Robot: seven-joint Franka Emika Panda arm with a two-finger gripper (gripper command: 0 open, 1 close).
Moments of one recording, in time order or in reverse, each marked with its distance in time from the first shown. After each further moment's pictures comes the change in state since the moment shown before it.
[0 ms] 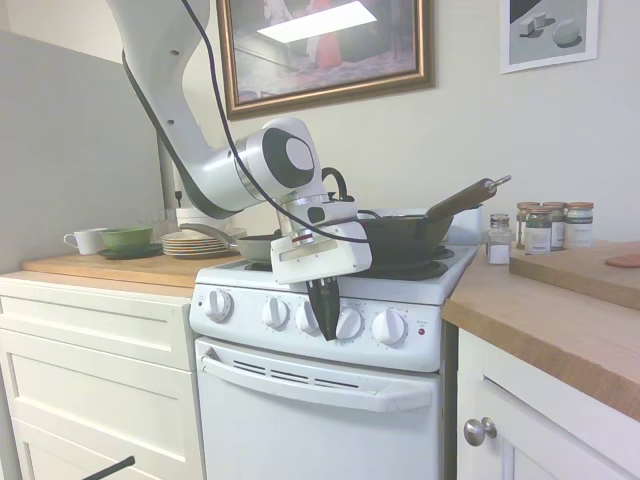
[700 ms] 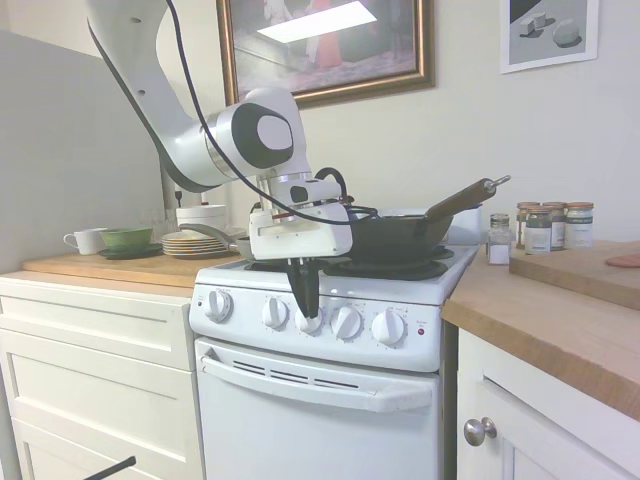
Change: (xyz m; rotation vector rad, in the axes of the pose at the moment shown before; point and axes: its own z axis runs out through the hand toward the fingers) arm -0.029 0.026 -0.052 0.151 -0.075 -0.051
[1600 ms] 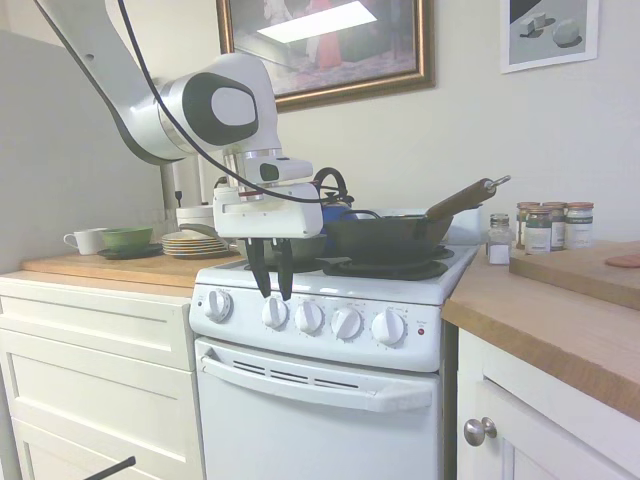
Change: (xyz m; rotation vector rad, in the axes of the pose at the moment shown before) arm -0.029 0.015 -0.031 0.064 -0.030 -0.079
